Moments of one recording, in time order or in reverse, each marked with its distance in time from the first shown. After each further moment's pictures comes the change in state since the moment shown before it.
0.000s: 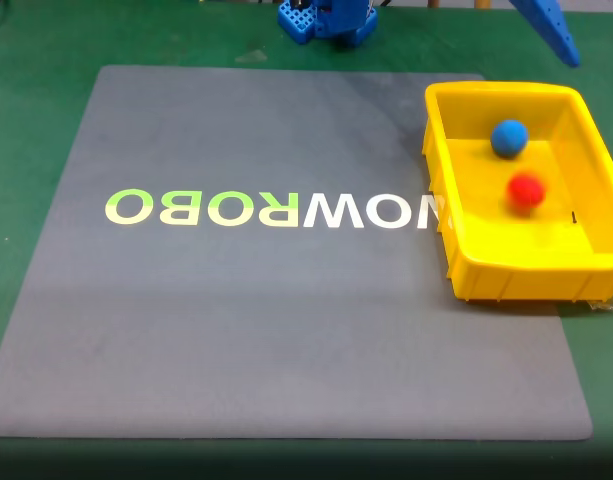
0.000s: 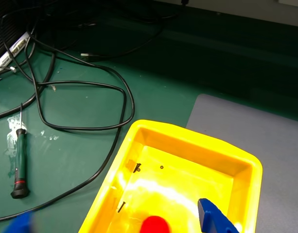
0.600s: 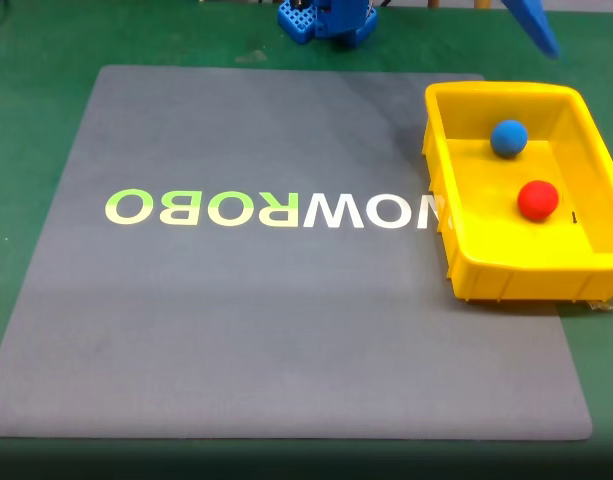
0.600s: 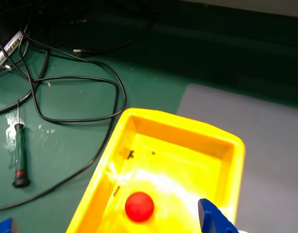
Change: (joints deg) arm 2.4 9.6 6.6 4.1 0.7
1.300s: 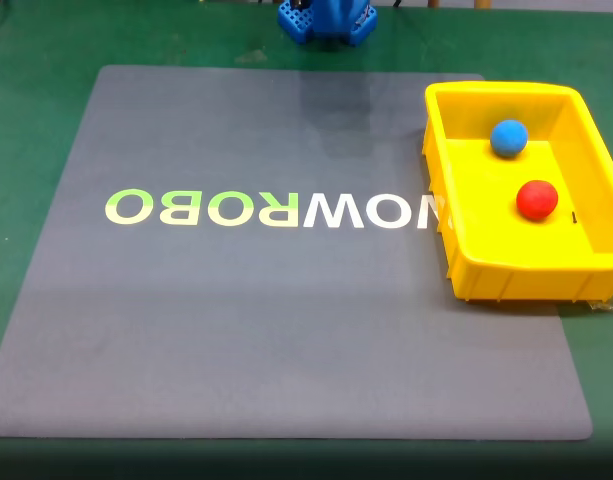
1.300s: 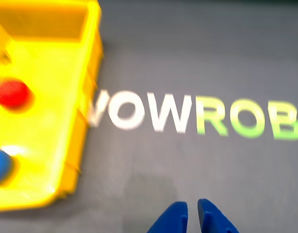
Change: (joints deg) arm 22.7 66.5 68.4 5.2 -8.8
